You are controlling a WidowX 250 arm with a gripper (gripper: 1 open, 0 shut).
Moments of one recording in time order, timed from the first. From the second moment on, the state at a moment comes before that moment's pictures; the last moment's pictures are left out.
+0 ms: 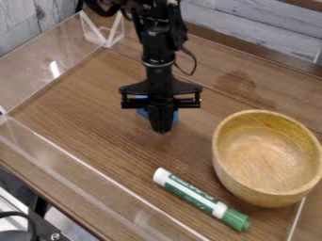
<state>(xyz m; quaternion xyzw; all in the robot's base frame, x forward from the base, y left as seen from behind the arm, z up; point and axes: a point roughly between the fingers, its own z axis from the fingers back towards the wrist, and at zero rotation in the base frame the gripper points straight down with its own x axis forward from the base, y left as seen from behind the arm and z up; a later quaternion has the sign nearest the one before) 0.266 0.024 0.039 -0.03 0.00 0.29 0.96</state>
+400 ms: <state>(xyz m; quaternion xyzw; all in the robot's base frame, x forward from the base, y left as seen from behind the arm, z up) 0.272 0.029 0.081 -0.03 0.00 0.23 0.97</state>
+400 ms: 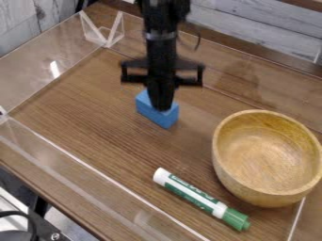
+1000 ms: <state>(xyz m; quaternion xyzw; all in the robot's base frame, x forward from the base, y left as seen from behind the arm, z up) 0.282 0.044 0.119 -0.04 -0.02 0.18 0.98</state>
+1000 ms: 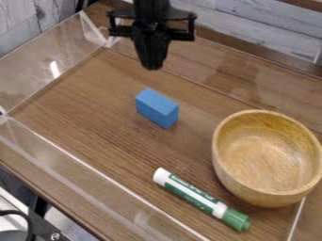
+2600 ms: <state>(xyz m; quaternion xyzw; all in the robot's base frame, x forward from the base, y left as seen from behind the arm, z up) 0.288 0.044 0.045 -0.05 -0.05 0.25 0.96</state>
